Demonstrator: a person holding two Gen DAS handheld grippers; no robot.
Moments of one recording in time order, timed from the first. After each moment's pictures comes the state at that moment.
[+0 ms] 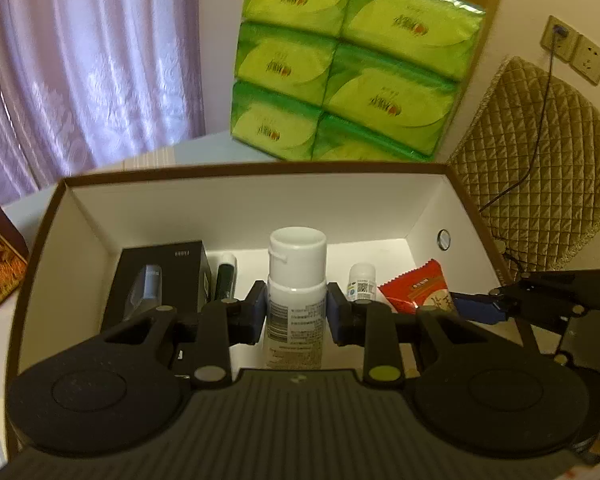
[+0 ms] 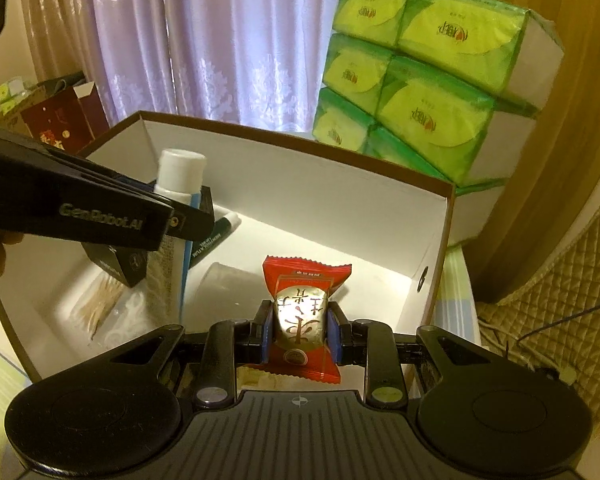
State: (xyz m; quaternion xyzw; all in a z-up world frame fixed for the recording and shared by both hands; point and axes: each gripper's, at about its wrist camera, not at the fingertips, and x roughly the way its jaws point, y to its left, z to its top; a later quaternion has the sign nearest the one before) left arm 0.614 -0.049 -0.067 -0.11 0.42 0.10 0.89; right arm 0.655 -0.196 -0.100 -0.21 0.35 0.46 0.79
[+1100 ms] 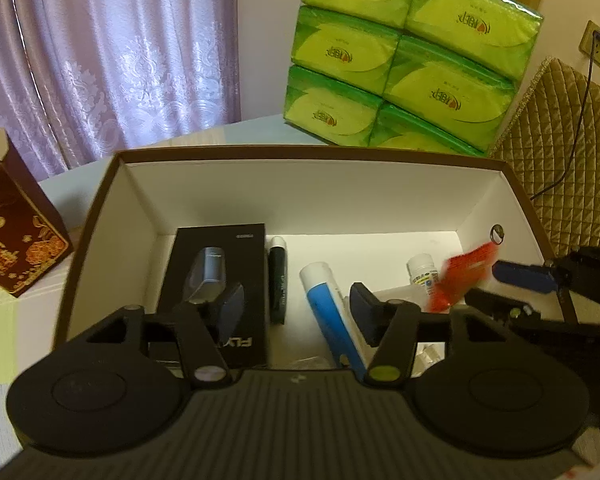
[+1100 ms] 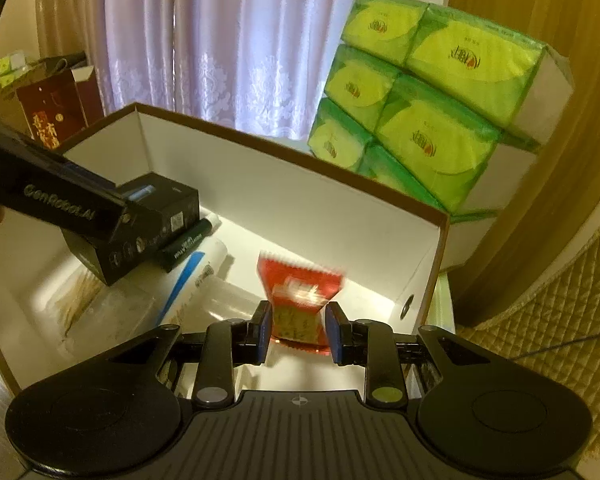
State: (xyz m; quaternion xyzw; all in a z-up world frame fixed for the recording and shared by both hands) left arm 0.598 -0.018 -0.069 -0.10 0.44 0.15 0.88; right arm 0.657 -0.188 -0.099 -0.24 0.32 0.46 0.79
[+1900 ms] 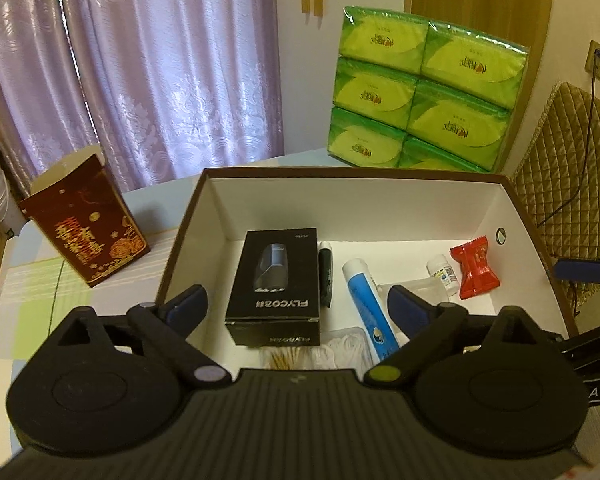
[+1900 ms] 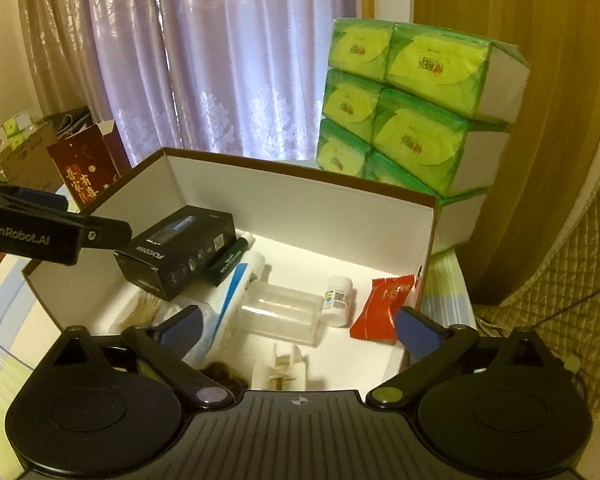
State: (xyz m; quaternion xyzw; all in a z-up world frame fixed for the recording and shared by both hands) left arm 0.525 -0.037 -0.027 -0.08 0.39 0.21 0.89; right arm 0.621 -0.225 -0.072 -0.16 0.34 0.47 0.80
